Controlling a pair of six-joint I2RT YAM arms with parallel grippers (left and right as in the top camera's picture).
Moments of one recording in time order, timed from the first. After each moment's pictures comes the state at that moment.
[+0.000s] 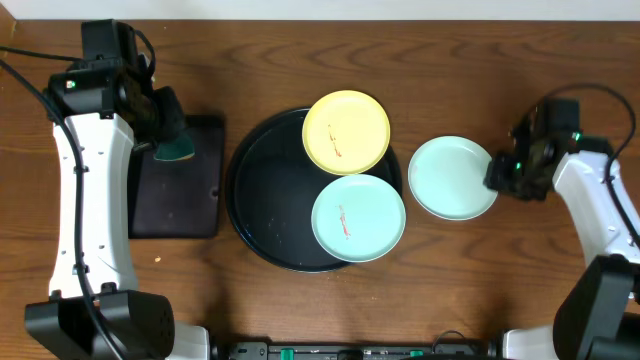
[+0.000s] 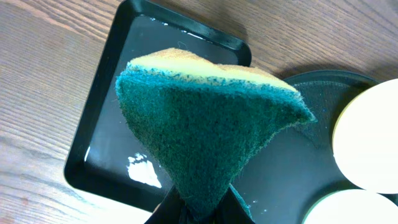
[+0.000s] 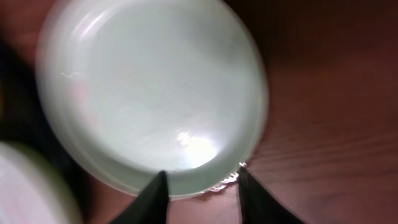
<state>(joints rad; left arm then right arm) 0.14 1.64 1.69 -1.26 0.01 -0.25 -0.13 1.62 1.18 -0.92 -0.19 0.17</state>
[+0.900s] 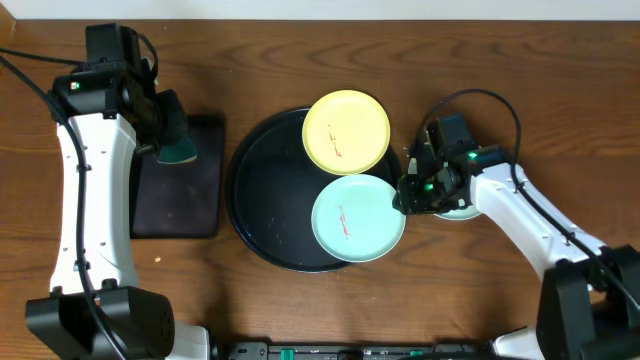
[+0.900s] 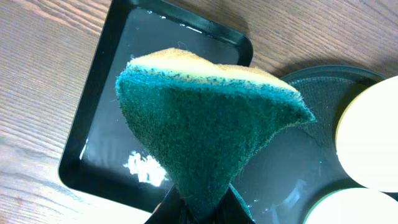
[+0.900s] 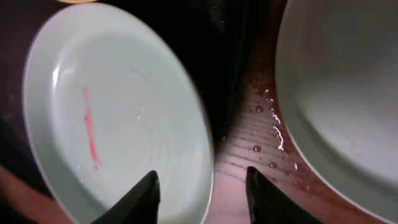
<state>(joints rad) 0.14 1.64 1.66 -1.24 0.01 -0.25 0.31 1.65 1.03 -0.76 -0.32 0.24</state>
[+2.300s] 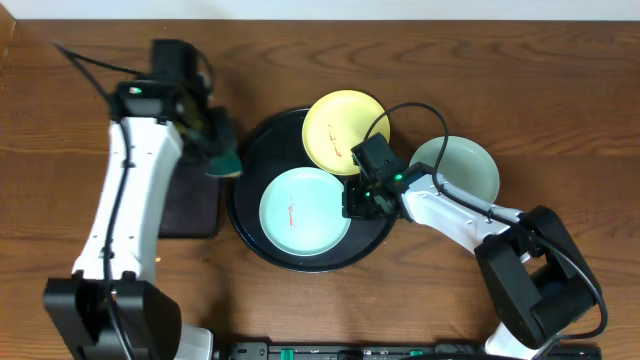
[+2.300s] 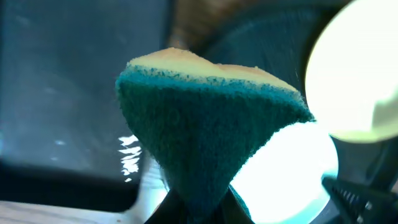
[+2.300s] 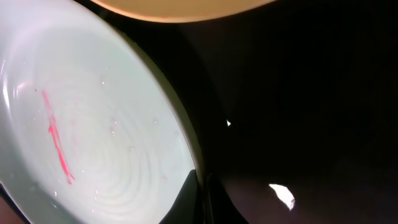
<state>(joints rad) -0.06 1.64 1.51 -1.17 0.08 -0.30 0.60 1.84 1.03 -0.41 -0.28 0.66</state>
